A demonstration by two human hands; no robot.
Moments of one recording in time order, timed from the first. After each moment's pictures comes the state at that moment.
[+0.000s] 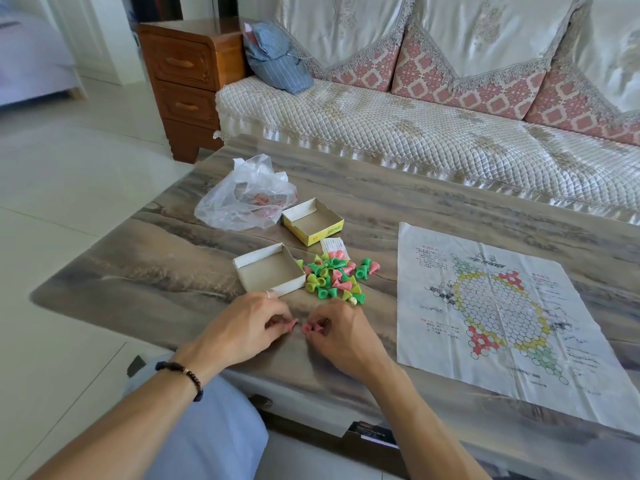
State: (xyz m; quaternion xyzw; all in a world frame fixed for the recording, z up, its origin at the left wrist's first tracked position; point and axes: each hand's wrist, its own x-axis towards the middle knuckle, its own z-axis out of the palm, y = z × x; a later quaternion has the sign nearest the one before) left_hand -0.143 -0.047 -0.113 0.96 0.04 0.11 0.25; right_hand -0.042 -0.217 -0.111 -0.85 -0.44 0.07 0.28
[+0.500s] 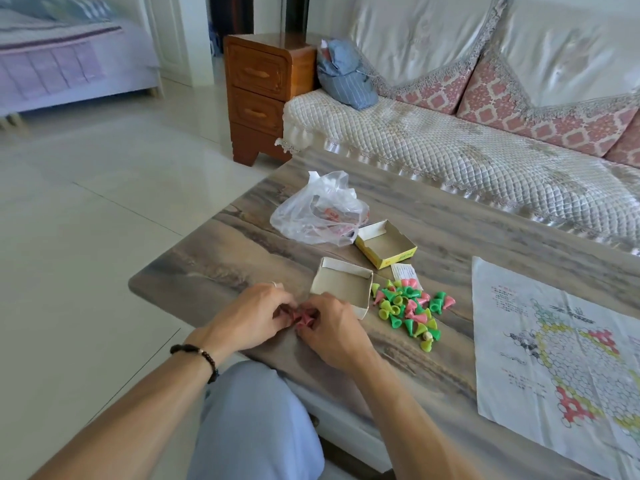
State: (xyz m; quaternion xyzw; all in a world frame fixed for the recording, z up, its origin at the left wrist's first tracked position) left_hand -0.186 0.046 -0.110 0.96 0.13 0.10 0.24; right_hand -0.082 -0.093 -0.108 -0.82 -0.50 0.10 0.27
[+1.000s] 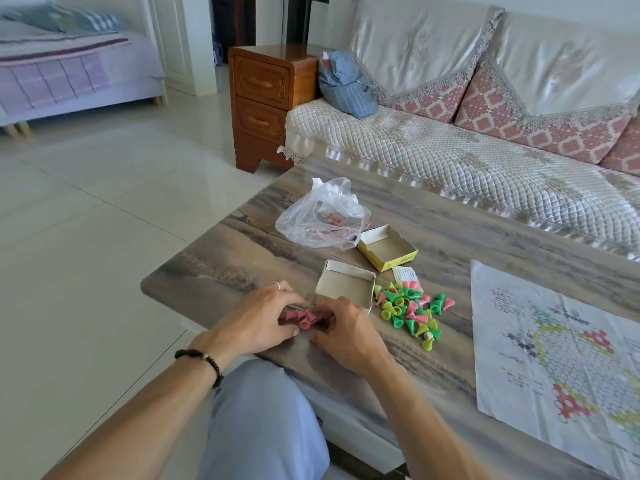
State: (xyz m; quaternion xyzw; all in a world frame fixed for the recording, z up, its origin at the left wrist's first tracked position) left_hand -0.197 0.038 -0.100 0.96 0.15 0.07 0.24; right_hand -0.082 -0.109 -0.101 -0.82 -0.50 0.08 0.28
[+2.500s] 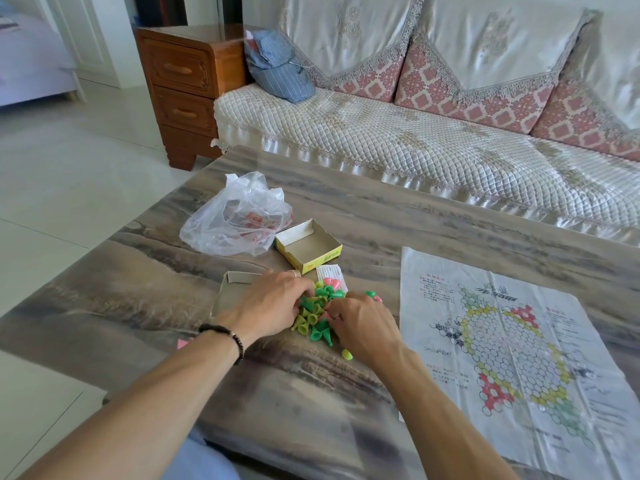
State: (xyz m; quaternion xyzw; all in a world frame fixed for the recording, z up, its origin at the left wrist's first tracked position) left_hand -0.037 -0.029 -0.096 0.98 0.05 0.10 0.14; right_hand 0.043 -0.191 -0.101 -0.90 -0.44 -0.01 0.09
